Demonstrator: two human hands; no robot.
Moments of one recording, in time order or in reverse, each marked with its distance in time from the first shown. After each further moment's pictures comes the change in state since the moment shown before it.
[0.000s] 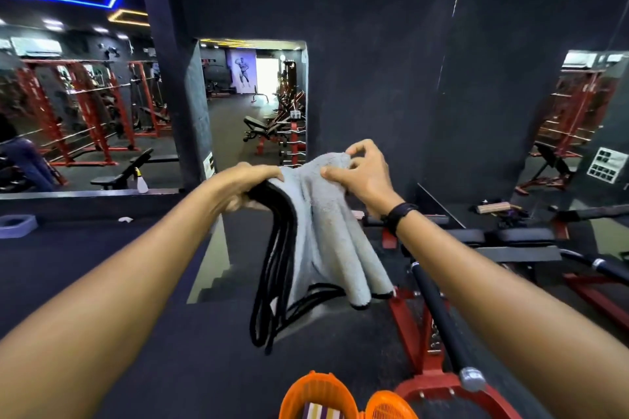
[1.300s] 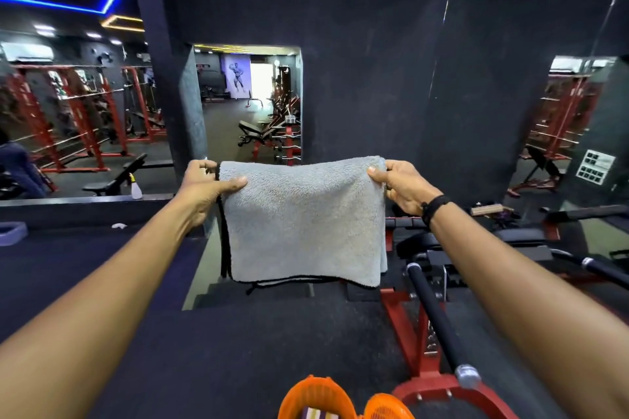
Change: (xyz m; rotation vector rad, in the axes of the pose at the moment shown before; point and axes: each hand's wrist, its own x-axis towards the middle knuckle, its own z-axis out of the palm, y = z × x) left_hand 0.022 -0.052 -0.050 -0.374 0.254 0.291; right_hand 0.028 0.035 -0.055 0.303 -0.215 0.325
